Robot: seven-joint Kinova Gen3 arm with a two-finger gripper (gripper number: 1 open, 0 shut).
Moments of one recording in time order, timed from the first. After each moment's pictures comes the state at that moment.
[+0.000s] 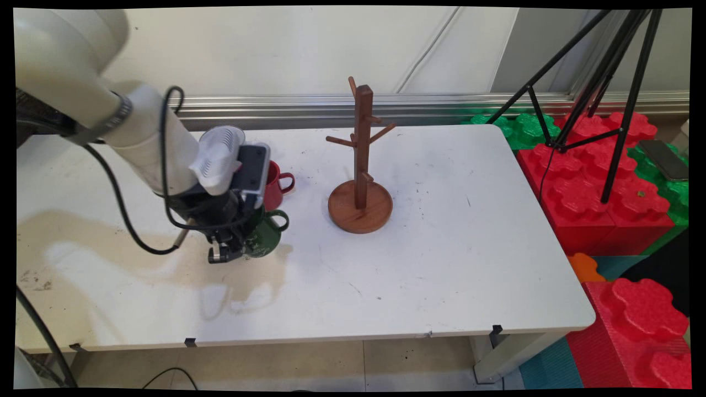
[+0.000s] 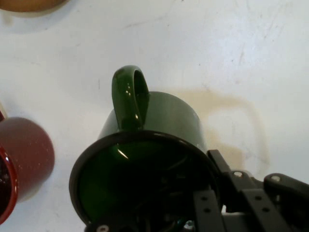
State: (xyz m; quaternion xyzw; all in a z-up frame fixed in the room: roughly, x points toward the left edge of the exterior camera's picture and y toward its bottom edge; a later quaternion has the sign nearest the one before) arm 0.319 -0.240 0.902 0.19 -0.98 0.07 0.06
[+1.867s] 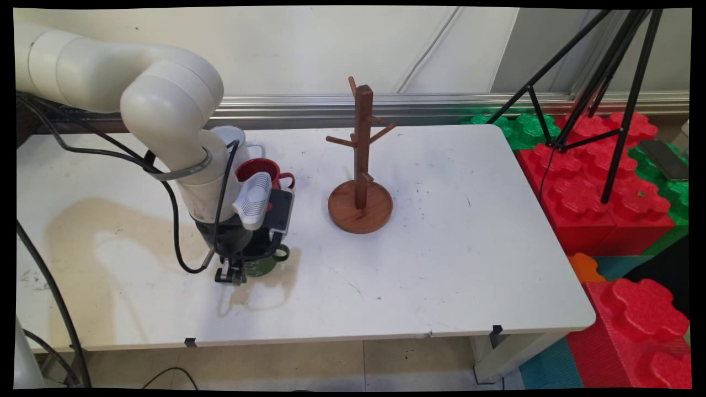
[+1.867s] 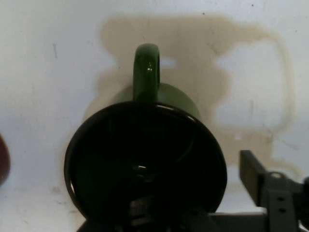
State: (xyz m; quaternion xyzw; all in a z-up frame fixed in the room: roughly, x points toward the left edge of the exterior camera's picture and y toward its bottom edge) arm 0.298 -0.271 0.825 0.17 -0.98 0.02 -0.04
